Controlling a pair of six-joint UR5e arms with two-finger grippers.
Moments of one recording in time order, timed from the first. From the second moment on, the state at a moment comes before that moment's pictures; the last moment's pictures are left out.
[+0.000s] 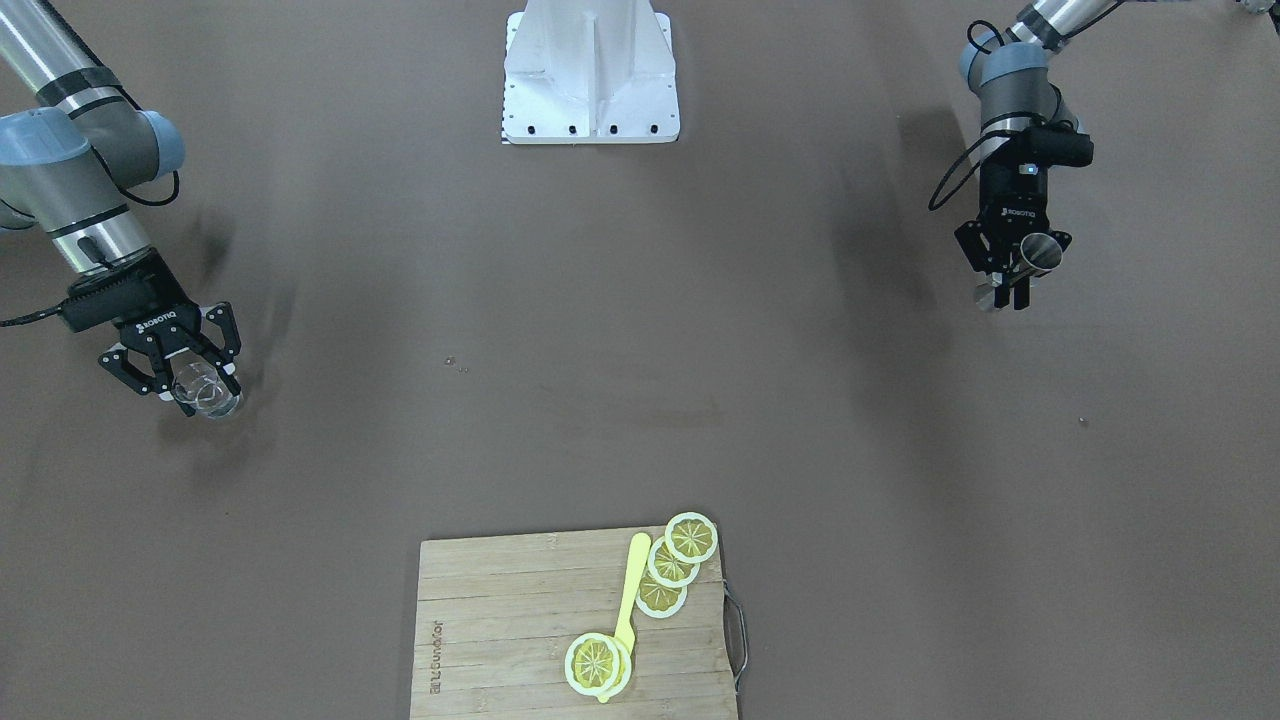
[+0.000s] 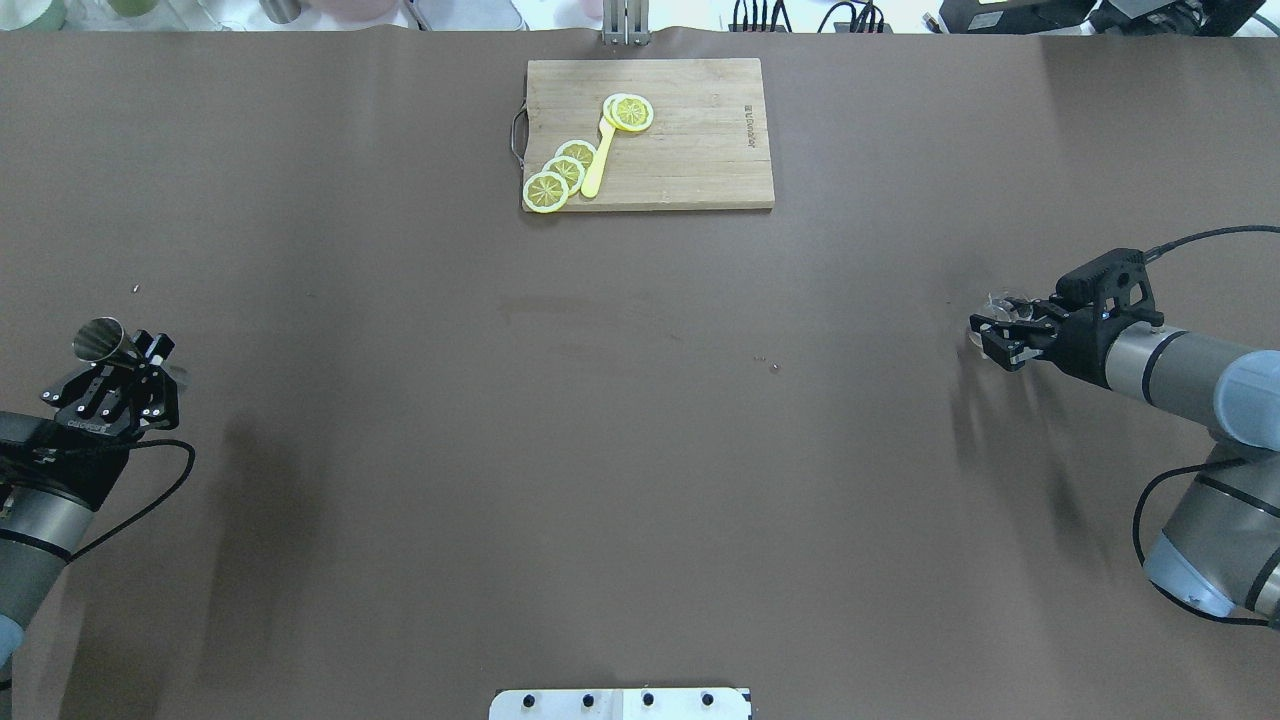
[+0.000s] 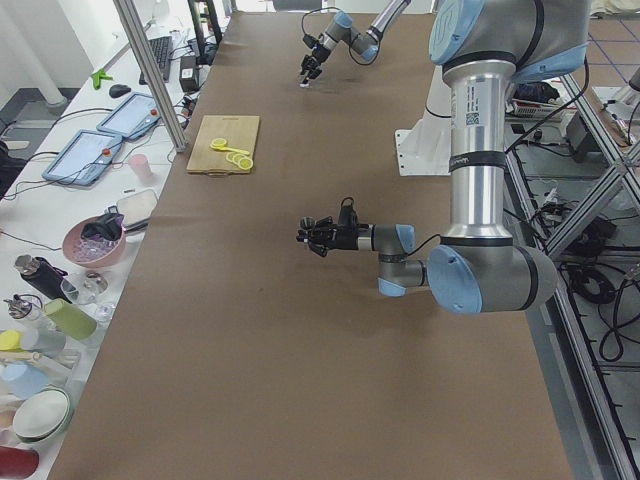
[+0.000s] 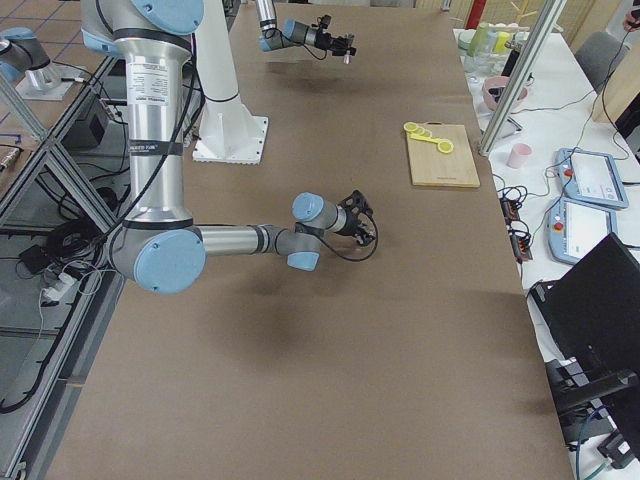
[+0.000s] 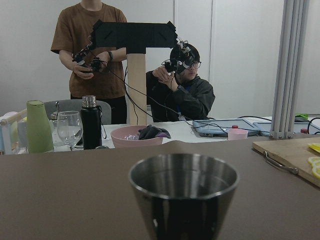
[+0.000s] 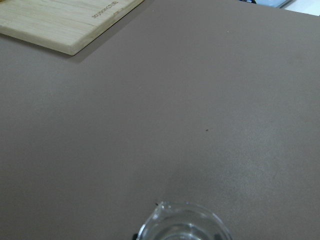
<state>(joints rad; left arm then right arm) -0.24 -1.46 -1.43 -3.30 -0.50 -0.86 0.69 -1.58 1.48 -0.23 1.56 0.71</state>
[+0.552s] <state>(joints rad) -0.23 -1.46 -1.37 -3.30 -0.49 -0.95 0.68 -1.58 1.48 -0.23 1.56 0.71</state>
